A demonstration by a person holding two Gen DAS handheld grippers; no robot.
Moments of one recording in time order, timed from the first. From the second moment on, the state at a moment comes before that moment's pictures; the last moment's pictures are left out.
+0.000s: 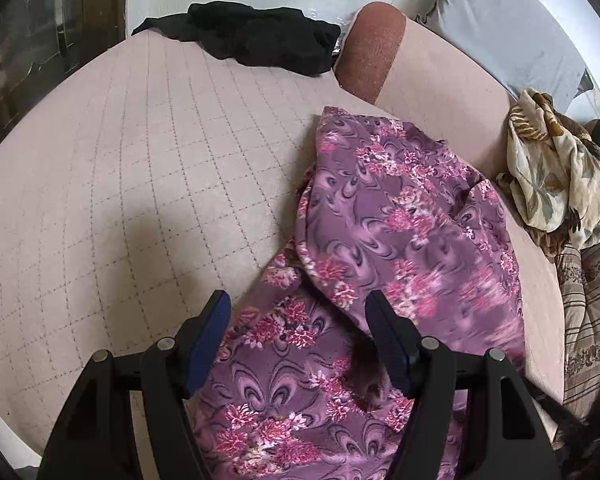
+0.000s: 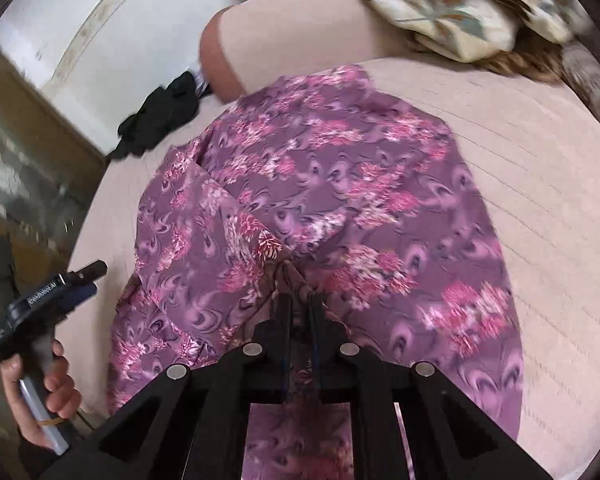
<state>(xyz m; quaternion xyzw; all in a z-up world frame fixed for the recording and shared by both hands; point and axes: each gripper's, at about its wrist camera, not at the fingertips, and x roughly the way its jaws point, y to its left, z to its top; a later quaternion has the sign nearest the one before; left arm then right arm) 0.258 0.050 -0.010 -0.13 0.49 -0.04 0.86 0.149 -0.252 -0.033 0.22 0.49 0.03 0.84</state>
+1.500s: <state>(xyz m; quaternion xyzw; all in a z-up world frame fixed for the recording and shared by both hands) 0.571 0.015 -0.072 0.00 0.55 0.01 0.84 0.484 -0.412 -0.109 0.14 0.51 -0.10 0.84</state>
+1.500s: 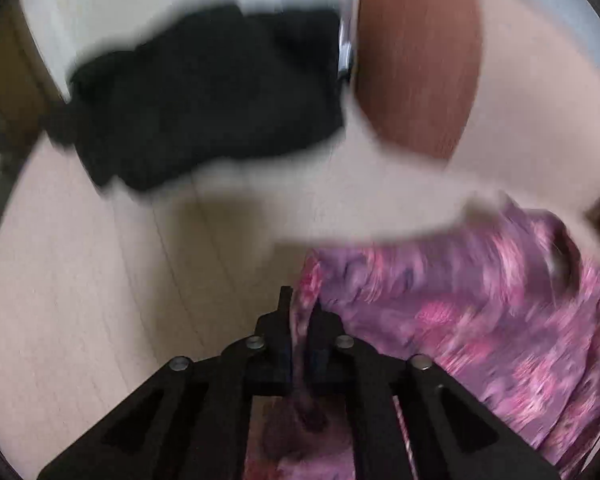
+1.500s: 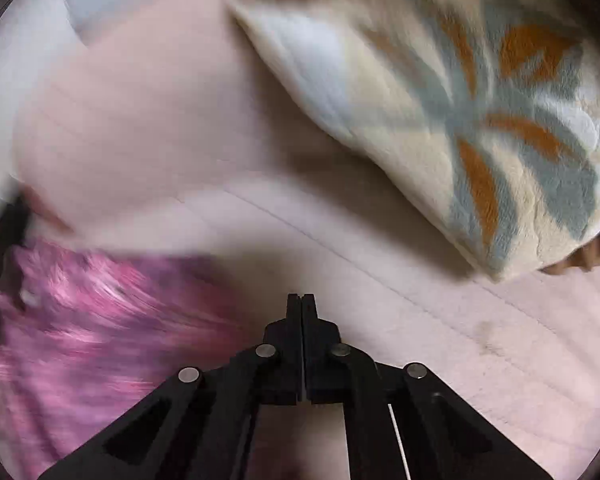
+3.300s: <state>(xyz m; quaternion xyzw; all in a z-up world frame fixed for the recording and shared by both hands) 0.182 -0.036 -0.023 -0.03 0.49 -0.25 0.83 0.222 -0.274 -0.066 0.30 0.51 0.06 0.81</state>
